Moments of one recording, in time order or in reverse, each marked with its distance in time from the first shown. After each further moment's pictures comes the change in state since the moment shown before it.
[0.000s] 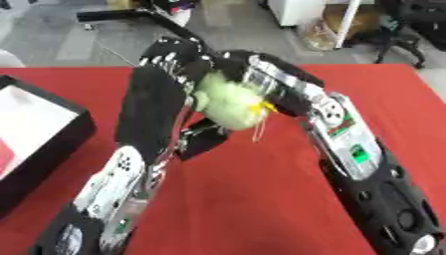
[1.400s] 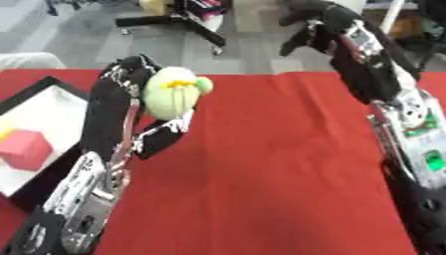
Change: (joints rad) left arm 0.143 0.219 0.180 -0.028 0.120 0.065 0.014; right arm 0.039 -0.029 -0.118 -0.093 0.074 -0.036 -0.169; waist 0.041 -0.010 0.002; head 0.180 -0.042
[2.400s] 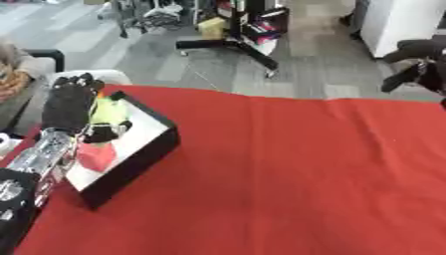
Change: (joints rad) left arm -0.034 0.369 0.121 0.469 -0.216 0.300 -0.320; right arm 0.051 -0.003 -0.014 -0.018 0.064 -0.010 0.018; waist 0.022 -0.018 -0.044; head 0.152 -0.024
